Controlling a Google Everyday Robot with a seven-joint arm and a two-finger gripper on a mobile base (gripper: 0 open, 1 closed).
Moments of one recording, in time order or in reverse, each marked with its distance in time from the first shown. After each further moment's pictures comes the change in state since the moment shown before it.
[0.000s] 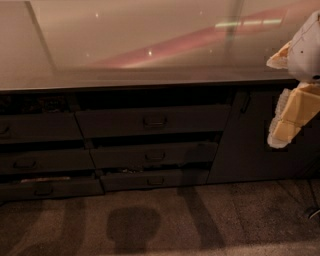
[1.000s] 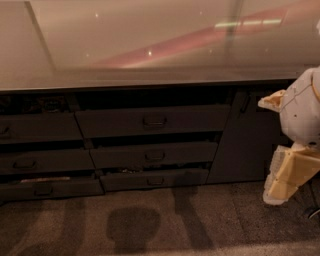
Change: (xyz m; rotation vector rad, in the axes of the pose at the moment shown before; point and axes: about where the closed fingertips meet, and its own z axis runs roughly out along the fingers) arm 0.000 0.081 0.025 -0.021 0.005 -0.053
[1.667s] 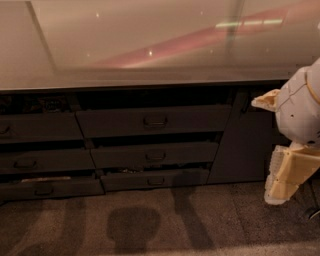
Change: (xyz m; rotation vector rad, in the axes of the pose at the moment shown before) arm -0.003 0.003 -0.001 -0.017 0.009 -0.064
